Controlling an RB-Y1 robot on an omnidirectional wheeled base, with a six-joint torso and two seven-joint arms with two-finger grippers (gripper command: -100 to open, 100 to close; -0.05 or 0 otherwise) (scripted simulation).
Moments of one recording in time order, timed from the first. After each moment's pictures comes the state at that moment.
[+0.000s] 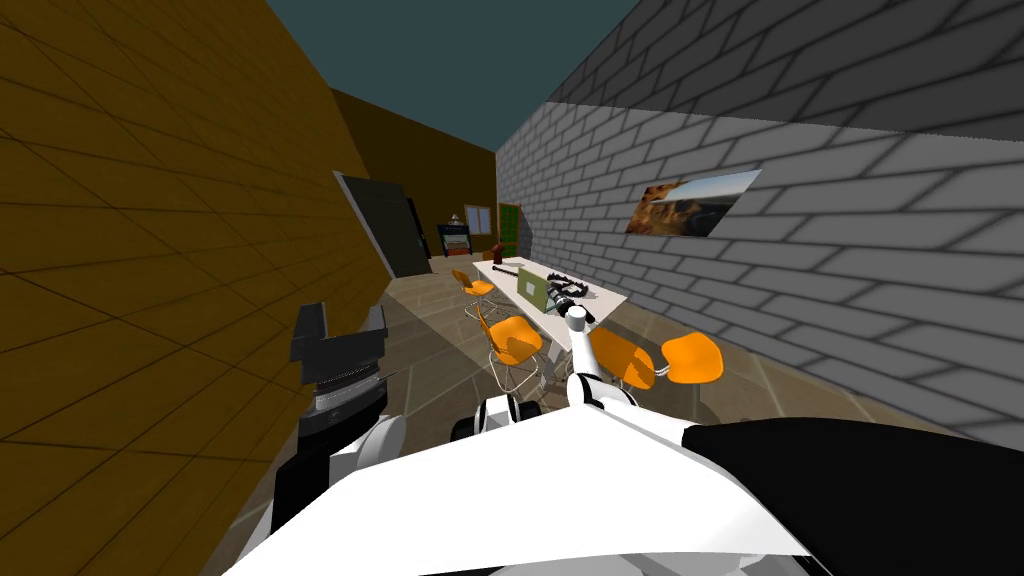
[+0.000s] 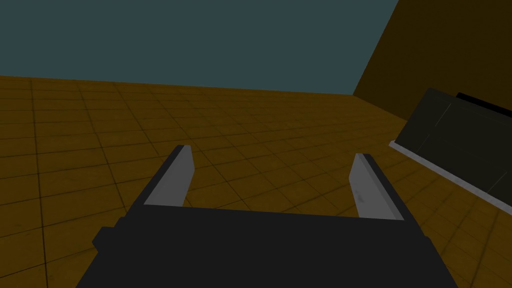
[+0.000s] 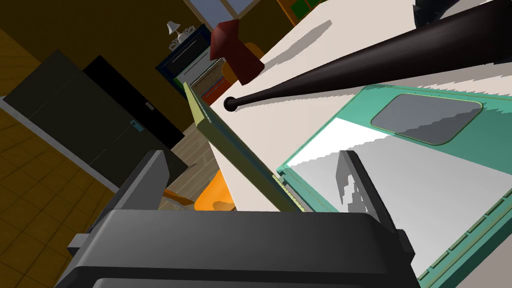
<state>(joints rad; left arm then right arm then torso) 0.49 -0.01 -0.02 -2.27 0.07 -0.62 0.05 -0.44 -0.11 -0.59 -1.33 -1.17 0.41 -0.99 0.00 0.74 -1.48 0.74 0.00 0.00</state>
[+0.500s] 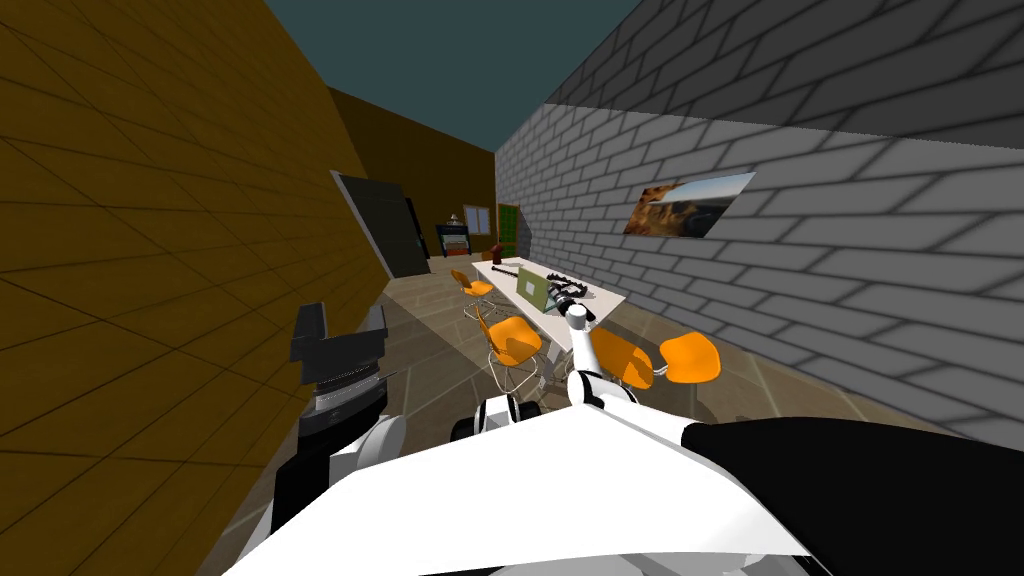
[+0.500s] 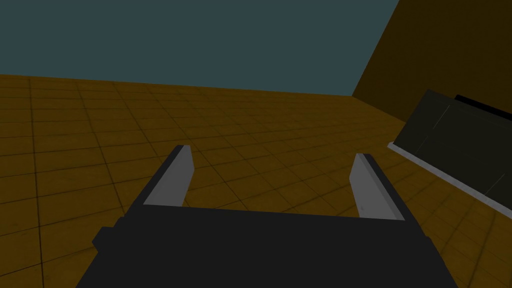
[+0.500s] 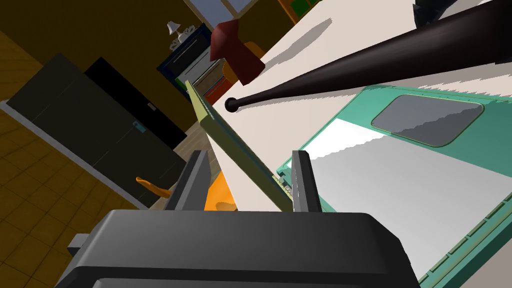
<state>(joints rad) 0.49 -0.01 -0.02 -2.27 0.07 -0.62 0.05 -0.46 -0.13 -0.60 -1.31 -1.15 0.43 -1.04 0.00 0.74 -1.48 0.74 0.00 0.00</state>
